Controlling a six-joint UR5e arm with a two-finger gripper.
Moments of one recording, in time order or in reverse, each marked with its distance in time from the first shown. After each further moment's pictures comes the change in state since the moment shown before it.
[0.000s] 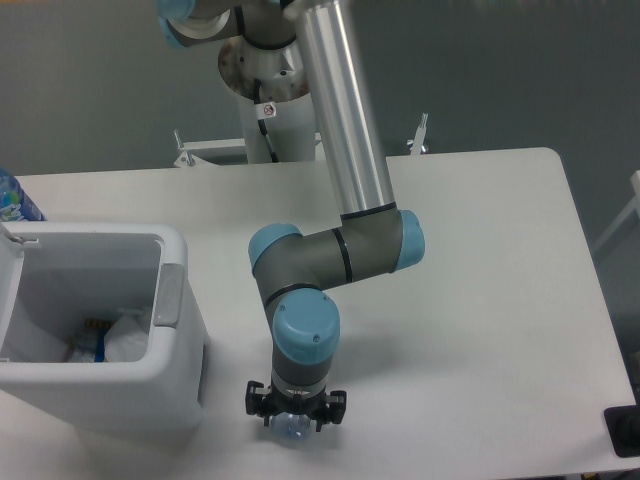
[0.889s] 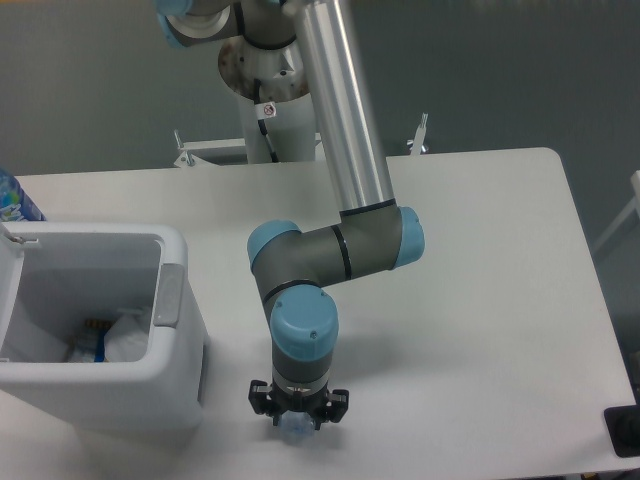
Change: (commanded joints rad) arm 0.002 0.018 0.005 0.005 0.017 0.014
